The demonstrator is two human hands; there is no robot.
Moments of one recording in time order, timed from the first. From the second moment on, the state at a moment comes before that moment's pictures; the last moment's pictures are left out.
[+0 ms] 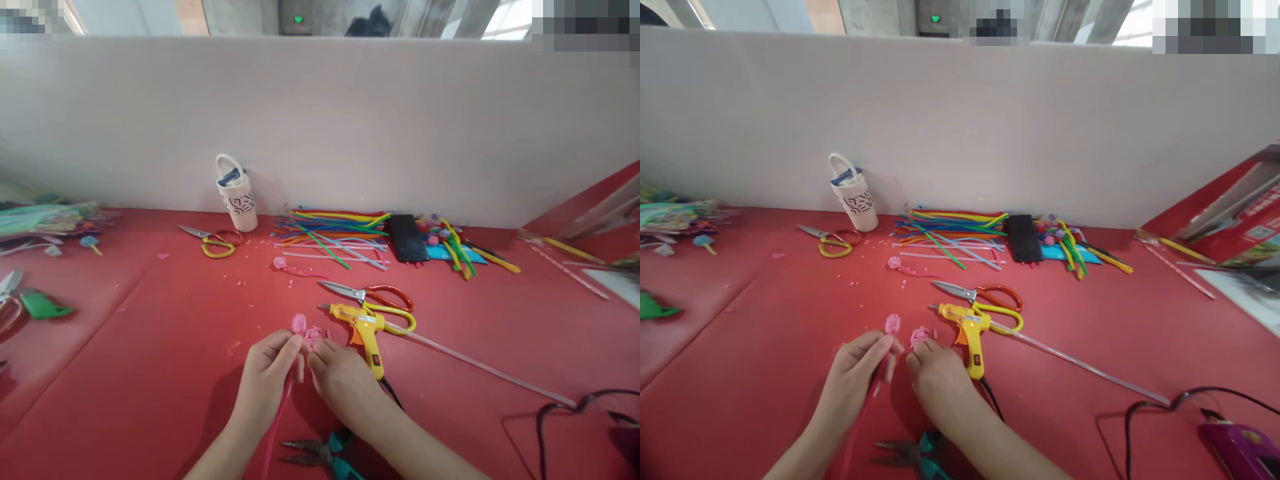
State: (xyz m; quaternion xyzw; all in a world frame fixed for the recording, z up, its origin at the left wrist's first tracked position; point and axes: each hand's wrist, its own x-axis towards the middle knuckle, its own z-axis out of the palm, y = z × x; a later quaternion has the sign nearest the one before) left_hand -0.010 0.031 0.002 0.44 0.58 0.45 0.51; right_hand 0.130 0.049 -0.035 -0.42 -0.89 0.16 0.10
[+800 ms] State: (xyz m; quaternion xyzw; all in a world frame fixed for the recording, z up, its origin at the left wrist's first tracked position) left_hand 0.000 0.022 0.004 0.46 0.55 0.40 0.57; right_hand 0.160 0.056 0.041 -0.44 -0.66 0.49 0.38
